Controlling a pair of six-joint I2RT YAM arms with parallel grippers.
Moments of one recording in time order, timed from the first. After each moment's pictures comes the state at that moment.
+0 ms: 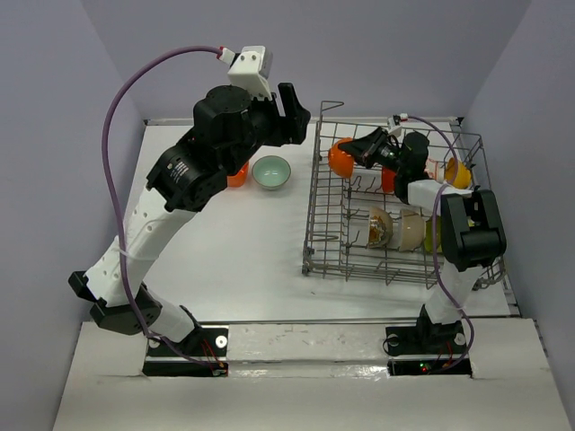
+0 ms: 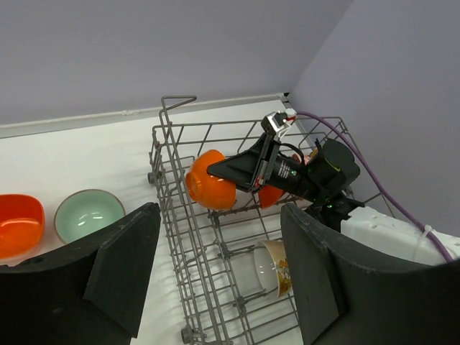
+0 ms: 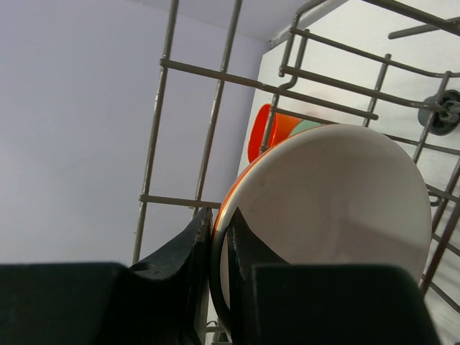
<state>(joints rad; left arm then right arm) -0.83 1.45 2.03 -0.69 -0.31 -0.38 0.12 1.87 1.09 0.78 -0.75 1.22</state>
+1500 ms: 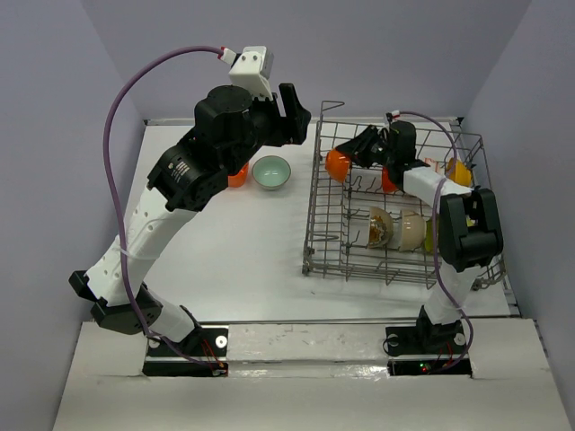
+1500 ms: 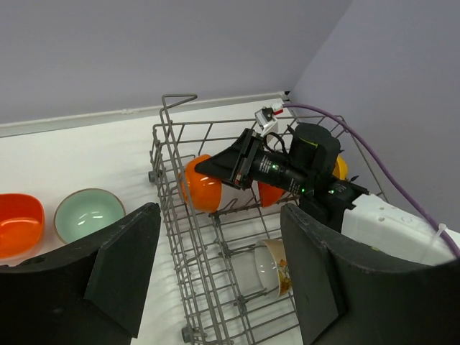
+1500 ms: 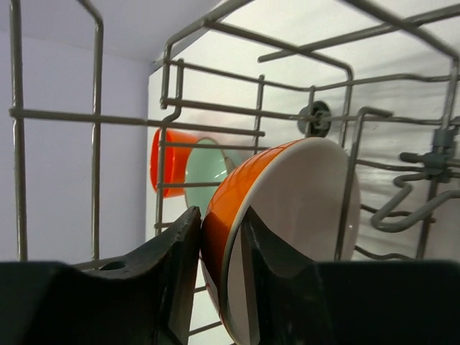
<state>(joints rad) -0.83 1.46 2.03 -0.70 -0.31 -0.38 0.17 1.87 1.26 0.27 -0.47 0.91</state>
